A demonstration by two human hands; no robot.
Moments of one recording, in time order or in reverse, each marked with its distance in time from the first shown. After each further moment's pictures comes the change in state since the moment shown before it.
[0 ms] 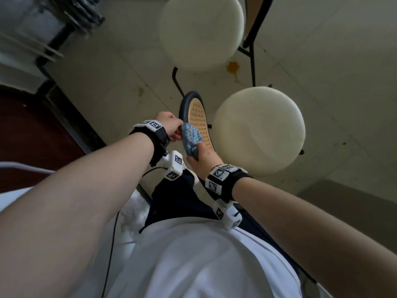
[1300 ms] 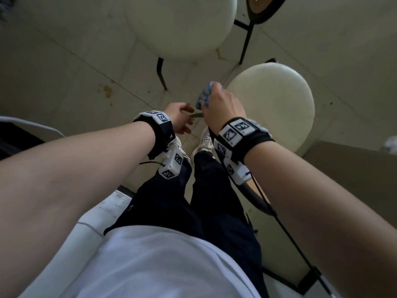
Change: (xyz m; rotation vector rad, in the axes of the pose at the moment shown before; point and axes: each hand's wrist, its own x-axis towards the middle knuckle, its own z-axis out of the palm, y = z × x) left_hand 0.167 0.011 -0.053 0.214 -0.513 0.128; right_hand 0.169 -0.114 -0.045 -0.285 0.447 0.248
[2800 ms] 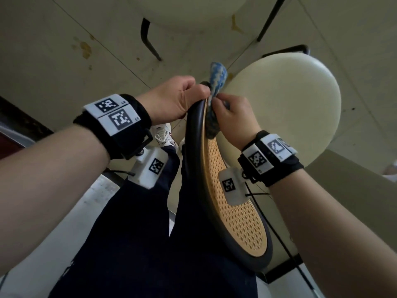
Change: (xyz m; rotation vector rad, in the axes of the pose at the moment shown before) left_hand 0.061 0.046 0.003 -0.098 -0.207 0.299; right_hand 0.078 0.087 0.049 0.514 -0.295 0.029
